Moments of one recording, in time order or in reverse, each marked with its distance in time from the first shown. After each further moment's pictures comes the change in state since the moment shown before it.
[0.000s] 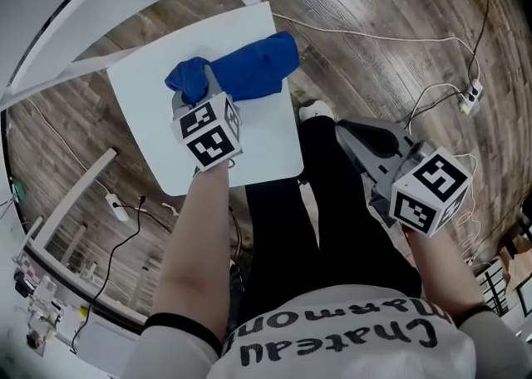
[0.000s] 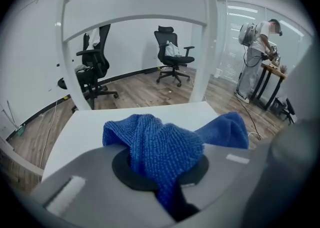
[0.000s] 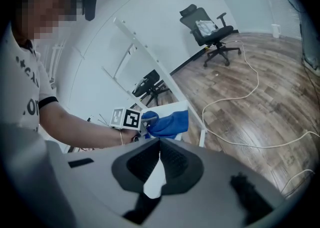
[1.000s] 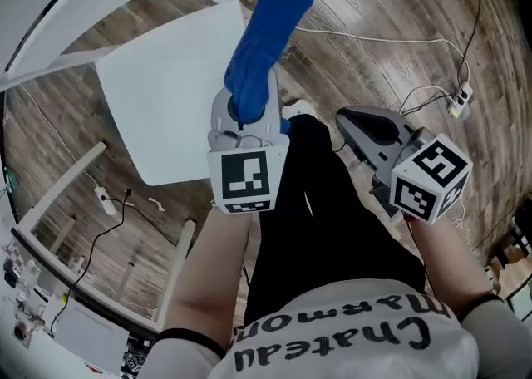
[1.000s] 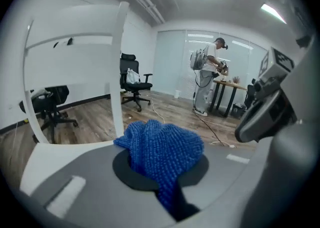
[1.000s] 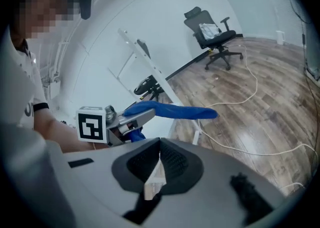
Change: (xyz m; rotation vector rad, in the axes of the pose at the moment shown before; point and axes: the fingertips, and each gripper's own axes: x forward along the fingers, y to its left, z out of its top) left arm -0.114 -0.196 0.052 0.223 -0.309 -0.382; right arm -0.060 -0.036 -0.008 -0.069 0.021 0.009
